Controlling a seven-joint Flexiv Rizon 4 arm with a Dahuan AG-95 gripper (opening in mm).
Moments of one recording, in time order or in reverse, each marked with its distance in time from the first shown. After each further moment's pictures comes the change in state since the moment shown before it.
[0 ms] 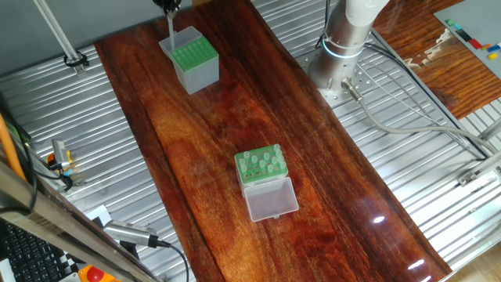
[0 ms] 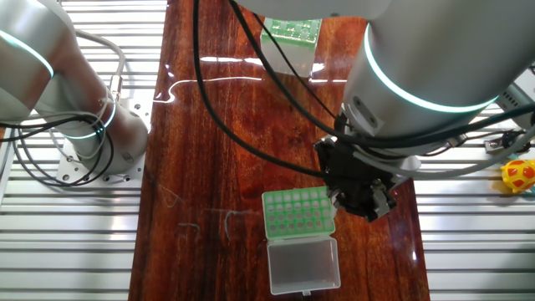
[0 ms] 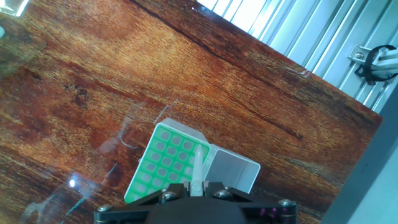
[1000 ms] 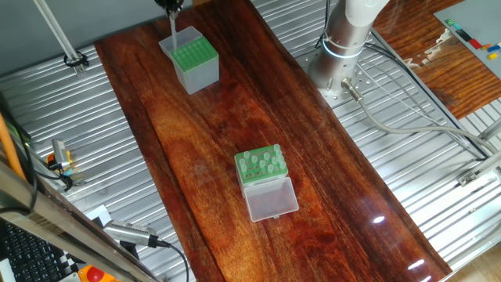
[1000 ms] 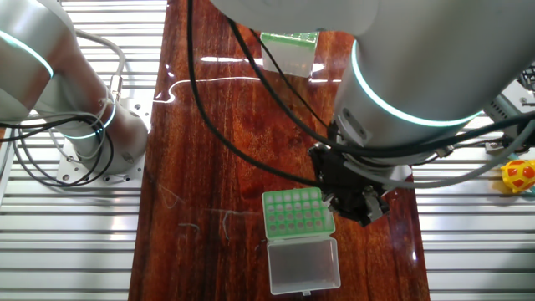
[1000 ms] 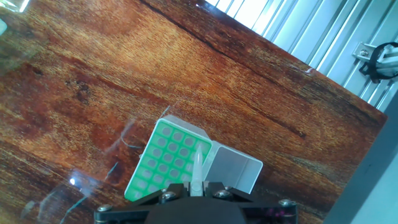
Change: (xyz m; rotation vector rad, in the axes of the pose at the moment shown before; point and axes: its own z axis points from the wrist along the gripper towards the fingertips) arm 0.006 0.000 0.011 -0.005 -0.004 -0.014
